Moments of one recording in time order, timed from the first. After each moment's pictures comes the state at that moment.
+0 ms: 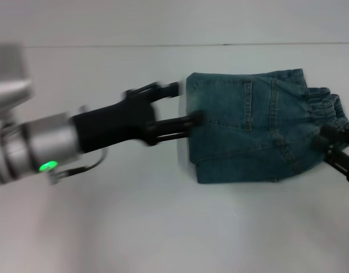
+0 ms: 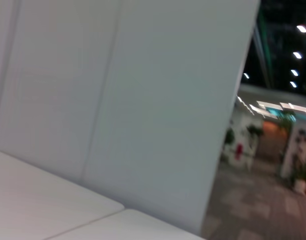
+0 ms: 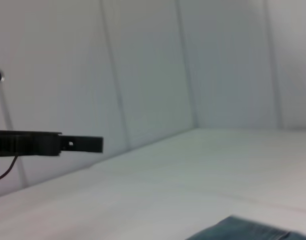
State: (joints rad) left arm -0.39 -2.16 1.18 0.79 1.44 1.37 -1.39; right arm 0.24 2.09 -0.58 -0.67 -1.77 -1.59 1.13
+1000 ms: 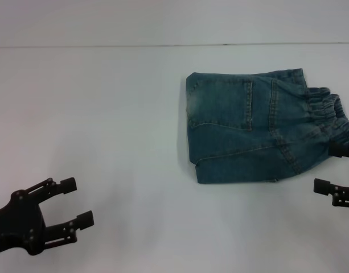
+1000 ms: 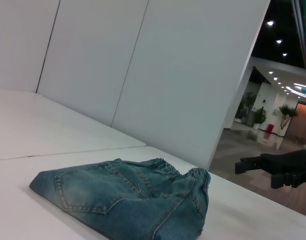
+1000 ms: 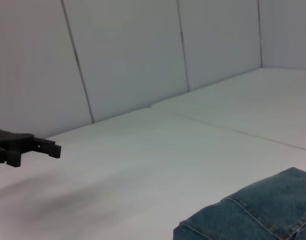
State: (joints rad) left arm -0.17 -2.05 0.74 0.60 1.78 1.76 -1.18; right arm 0.22 2.09 -0.56 -0.93 -1.98 -1.78 1.30
